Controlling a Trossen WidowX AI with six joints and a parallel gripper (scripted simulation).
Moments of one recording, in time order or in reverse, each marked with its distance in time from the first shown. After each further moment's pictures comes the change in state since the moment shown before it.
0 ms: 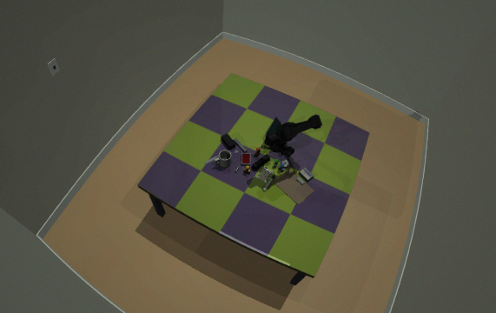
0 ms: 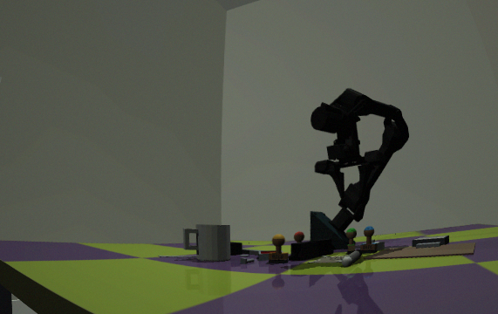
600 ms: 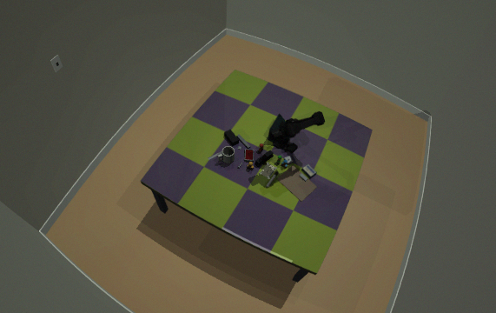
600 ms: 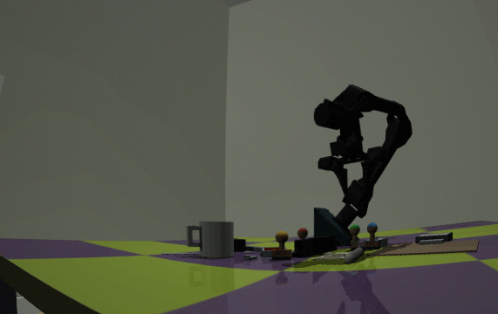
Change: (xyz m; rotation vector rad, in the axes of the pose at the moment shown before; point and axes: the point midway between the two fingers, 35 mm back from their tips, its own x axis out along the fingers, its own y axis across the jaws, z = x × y) arm 0.000 0.000 0.000 0.000 0.001 0.000
